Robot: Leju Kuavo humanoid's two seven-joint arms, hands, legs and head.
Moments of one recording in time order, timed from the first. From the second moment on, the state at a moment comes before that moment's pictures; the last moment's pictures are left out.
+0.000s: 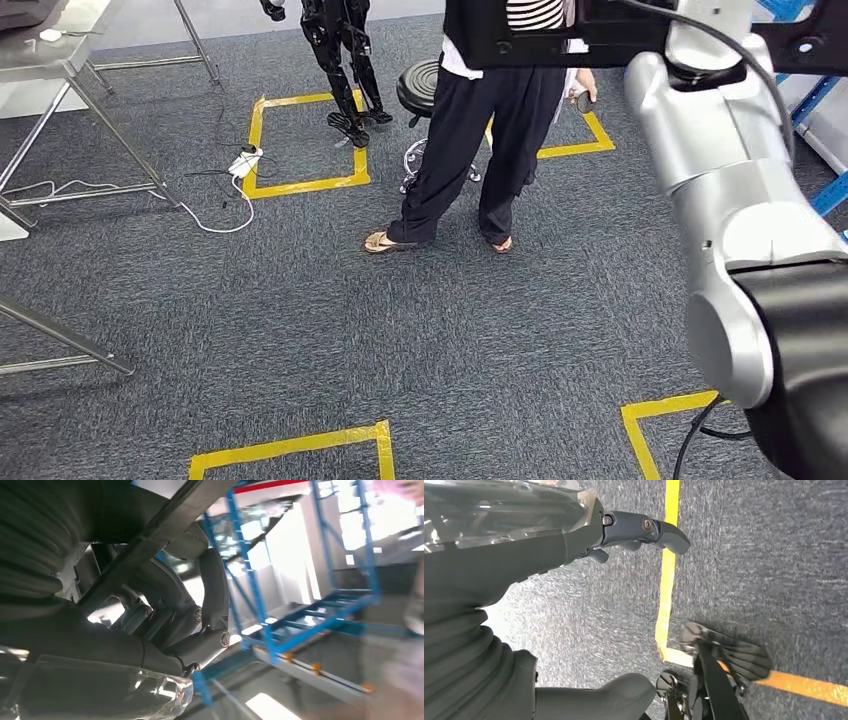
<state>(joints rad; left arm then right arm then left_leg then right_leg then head) -0.11 -0.20 1.15 -0.20 -0.93 0.20 -0.08 -1.41 0.02 0.30 -0.63 1.57 -0.15 0.42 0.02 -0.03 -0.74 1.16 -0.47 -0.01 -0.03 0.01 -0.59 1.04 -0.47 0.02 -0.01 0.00</state>
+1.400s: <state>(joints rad) -0.09 -0.23 0.99 -0.20 -1.14 0.23 0.00 -0.87 0.21 0.66 -1.01 1.57 0.01 0.33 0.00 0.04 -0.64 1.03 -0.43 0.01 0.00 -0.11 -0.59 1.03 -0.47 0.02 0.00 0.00</state>
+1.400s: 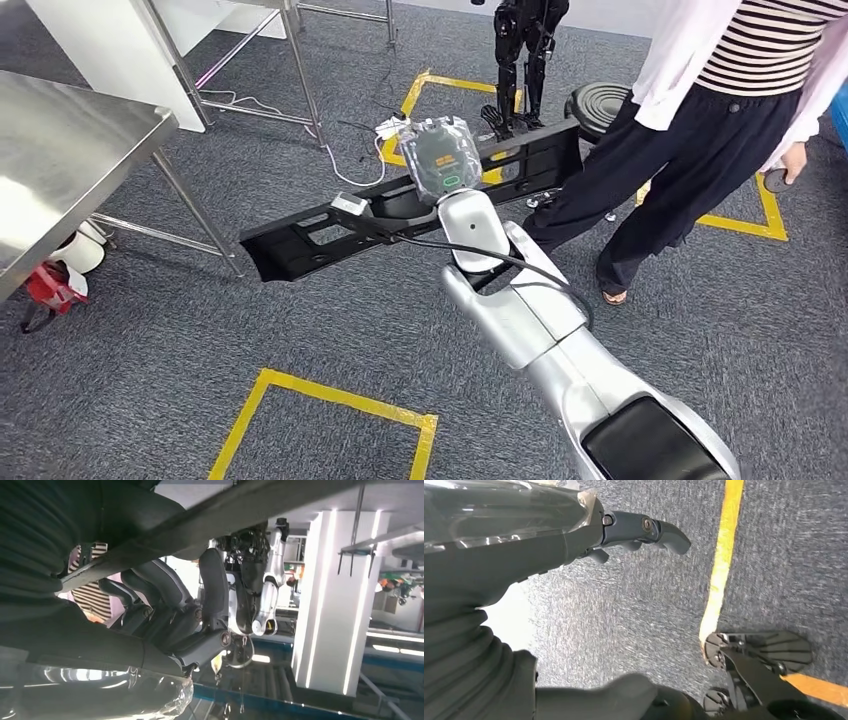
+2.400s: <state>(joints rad) -0.07 -0.15 0.90 -0.20 -1.24 0.15 -0.03 -0.55 -0.16 0.51 -1.58 1.57 0.06 0.42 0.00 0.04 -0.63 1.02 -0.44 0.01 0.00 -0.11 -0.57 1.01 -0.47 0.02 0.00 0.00</state>
